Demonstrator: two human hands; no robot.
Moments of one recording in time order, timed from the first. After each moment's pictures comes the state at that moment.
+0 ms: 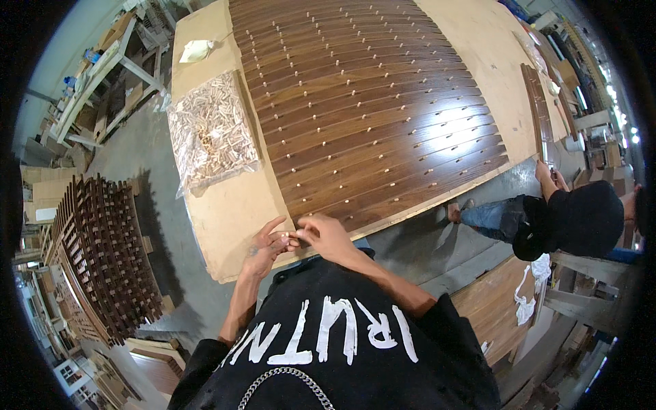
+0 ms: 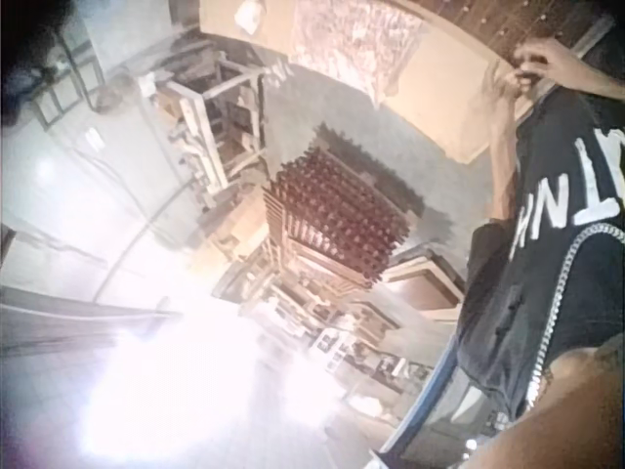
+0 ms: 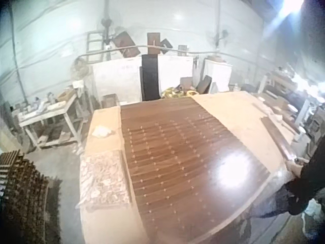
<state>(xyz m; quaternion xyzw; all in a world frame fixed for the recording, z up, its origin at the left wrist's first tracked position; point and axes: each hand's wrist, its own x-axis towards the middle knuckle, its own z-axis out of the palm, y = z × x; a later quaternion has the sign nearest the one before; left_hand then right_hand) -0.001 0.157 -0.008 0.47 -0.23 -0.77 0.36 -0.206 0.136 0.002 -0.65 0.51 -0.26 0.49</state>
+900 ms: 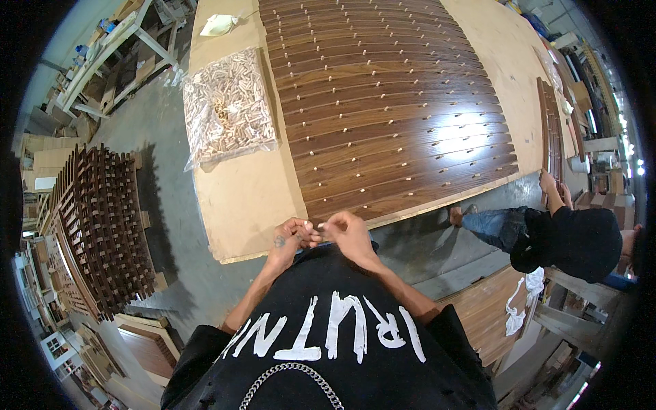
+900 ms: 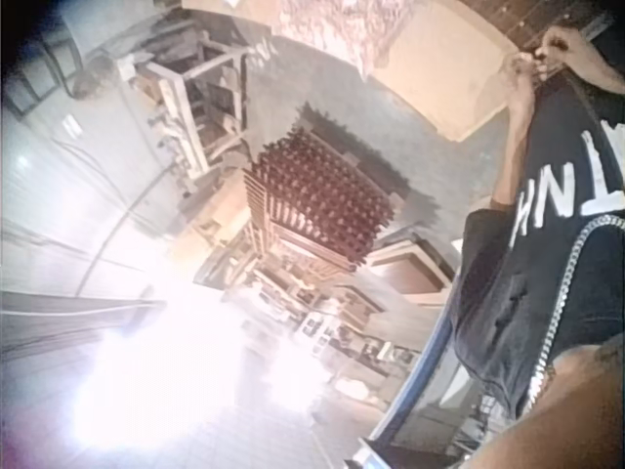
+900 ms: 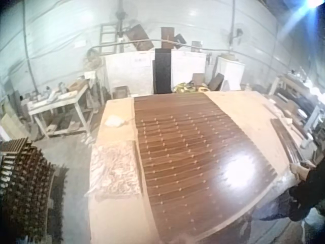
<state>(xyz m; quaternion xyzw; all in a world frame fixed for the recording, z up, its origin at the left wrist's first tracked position) -0.028 0.184 -0.031 0.52 -0.22 -0.74 0.37 -0.212 0.168 -0.010 -0.43 0.59 -0.22 0.64</state>
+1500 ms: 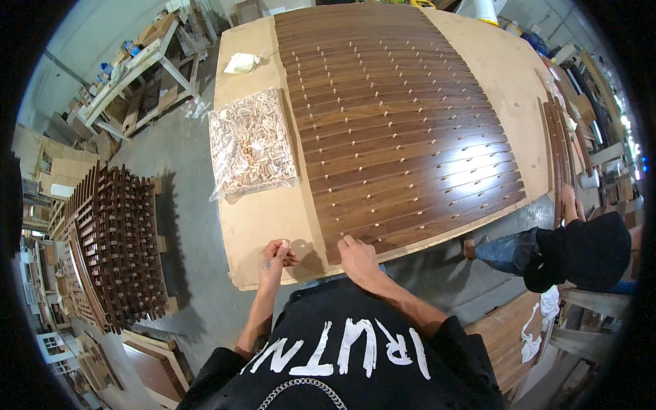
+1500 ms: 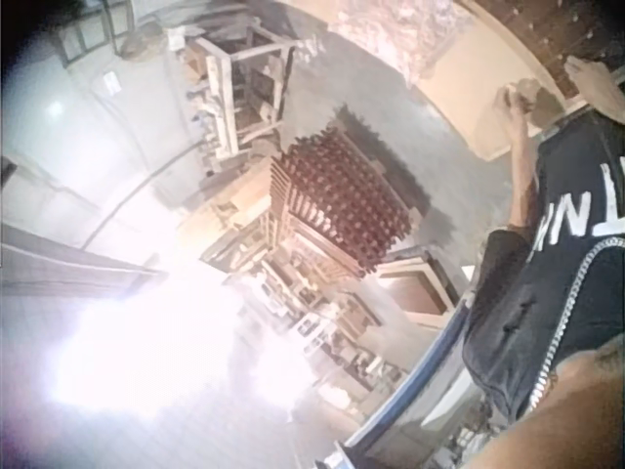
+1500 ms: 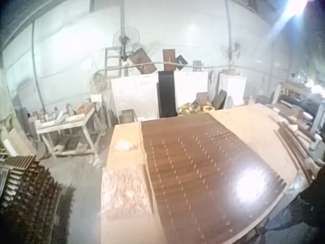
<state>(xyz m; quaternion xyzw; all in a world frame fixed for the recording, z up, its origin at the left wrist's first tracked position) 0.038 0.177 -0.039 0.62 -0.26 -0.59 0.45 -0.199 0.148 -0.012 -0.83 0.53 -0.06 0.19</state>
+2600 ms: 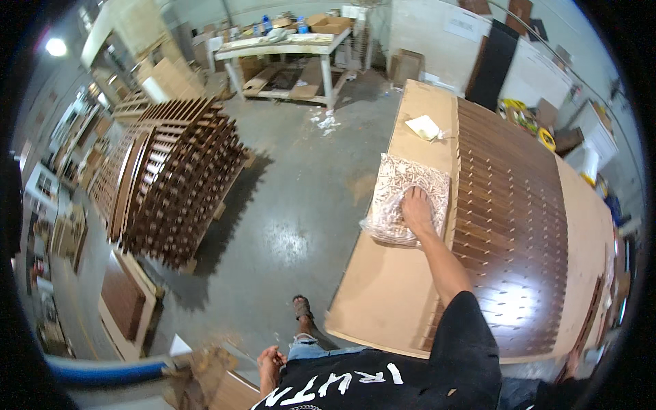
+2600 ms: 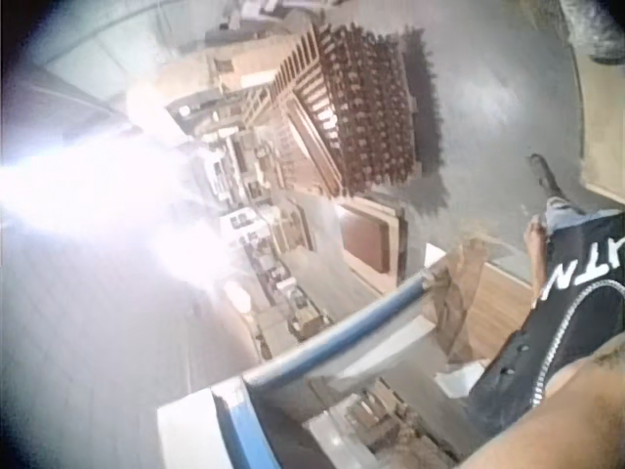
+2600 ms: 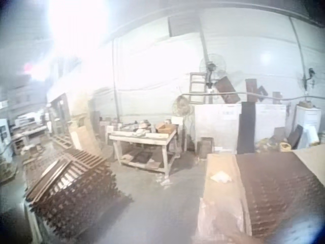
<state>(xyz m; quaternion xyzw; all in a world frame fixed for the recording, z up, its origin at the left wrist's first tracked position) 0.204 0.463 -0.103 0.65 0.21 -0.37 0.63 0.110 -0.146 -0.036 -0.90 0.43 -0.09 -0.01</state>
